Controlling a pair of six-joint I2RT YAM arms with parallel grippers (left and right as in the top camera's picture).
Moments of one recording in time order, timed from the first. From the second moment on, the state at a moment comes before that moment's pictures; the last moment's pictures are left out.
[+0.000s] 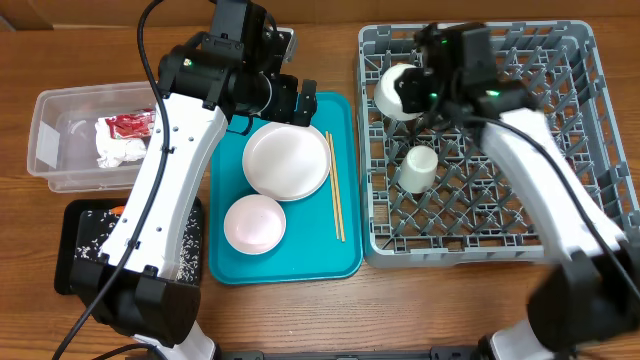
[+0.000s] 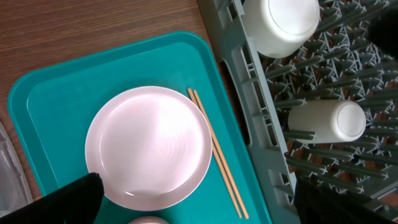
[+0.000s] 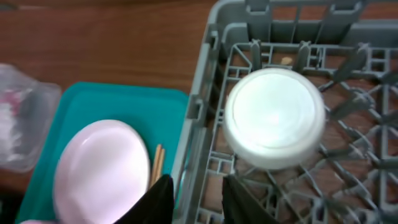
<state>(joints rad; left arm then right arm) -0.29 1.80 1.91 -1.17 0.23 -0.10 0.22 1.70 1.52 -0.66 -0.23 0.18</state>
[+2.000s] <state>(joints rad) -0.20 1.80 1.20 -1.17 0.04 -0.26 0.22 1.59 1.55 -1.22 -0.29 0.17</state>
